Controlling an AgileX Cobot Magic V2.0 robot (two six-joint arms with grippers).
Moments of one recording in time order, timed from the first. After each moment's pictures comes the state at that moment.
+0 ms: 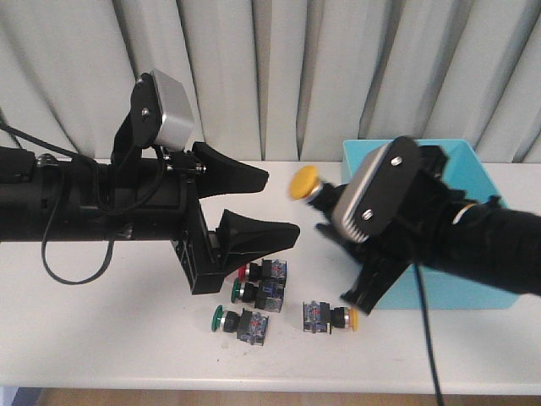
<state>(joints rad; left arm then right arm) -0.44 1.40 -1.01 -1.45 0.76 1.60 0.47 1.21 -0.80 0.66 0.21 -1.27</state>
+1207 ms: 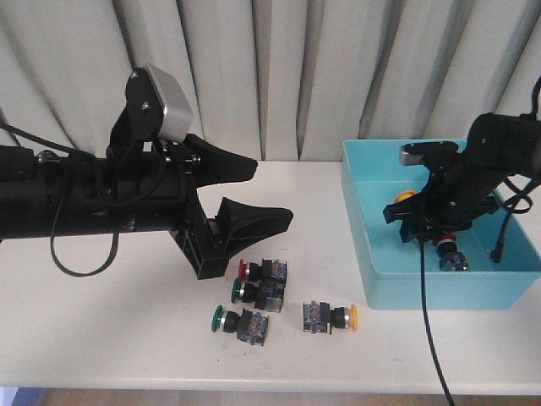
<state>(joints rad) -0.44 1.40 -1.01 -1.45 0.67 1.60 0.03 2.04 -1.47 0.11 0.81 -0.20</state>
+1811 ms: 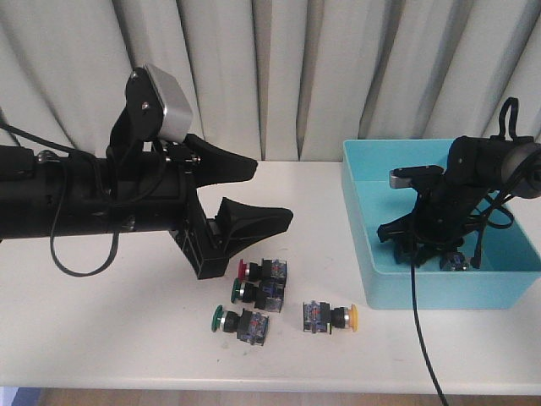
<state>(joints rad) -0.44 1.40 -1.01 -1.45 0.67 1.60 0.03 2.16 -1.51 0.08 0.82 -0.20</state>
